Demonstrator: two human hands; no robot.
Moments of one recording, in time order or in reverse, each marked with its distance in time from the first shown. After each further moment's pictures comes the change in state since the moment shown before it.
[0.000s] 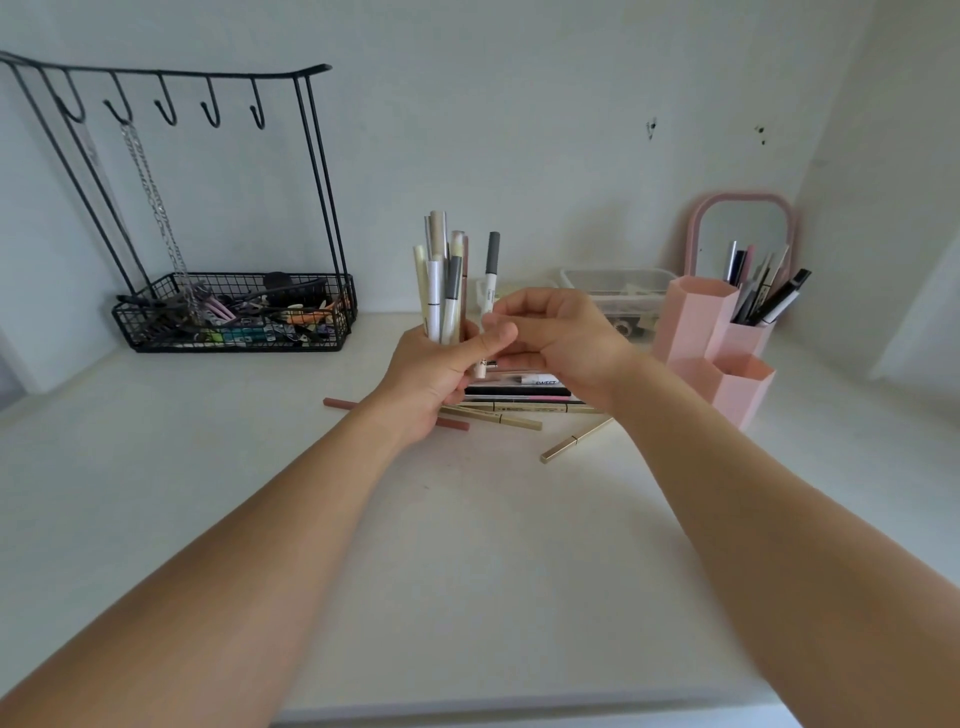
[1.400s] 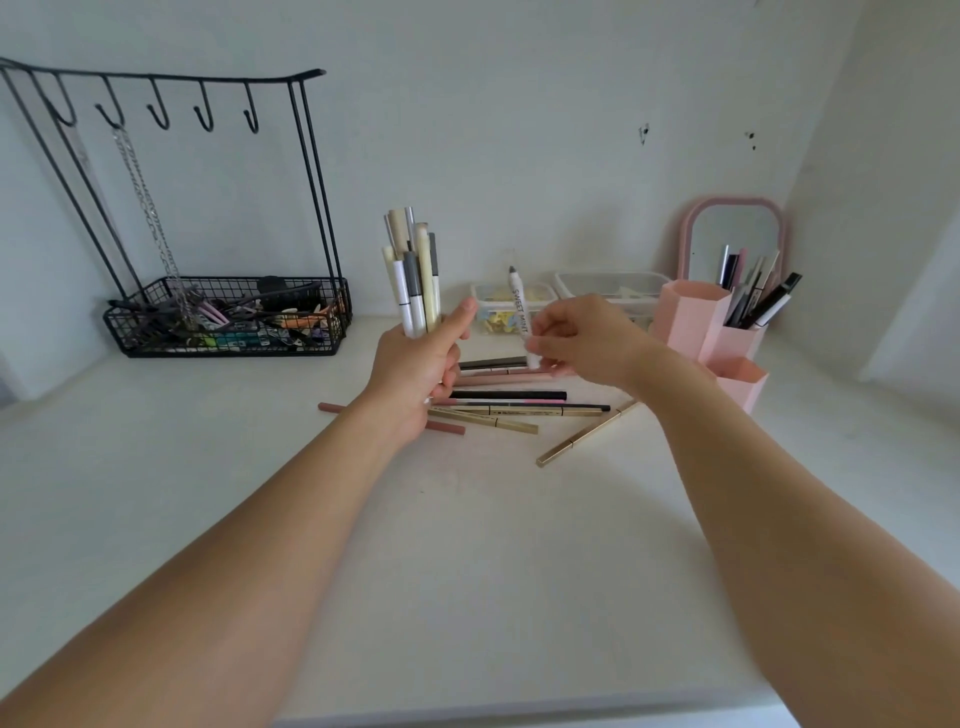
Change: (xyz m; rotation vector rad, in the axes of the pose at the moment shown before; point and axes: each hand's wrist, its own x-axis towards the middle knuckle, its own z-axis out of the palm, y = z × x) left_hand 0.008 0.001 -0.006 -0.067 0.123 -0.029; right_hand 0.015 0.009 -0.044 -0.635 0.085 0.037
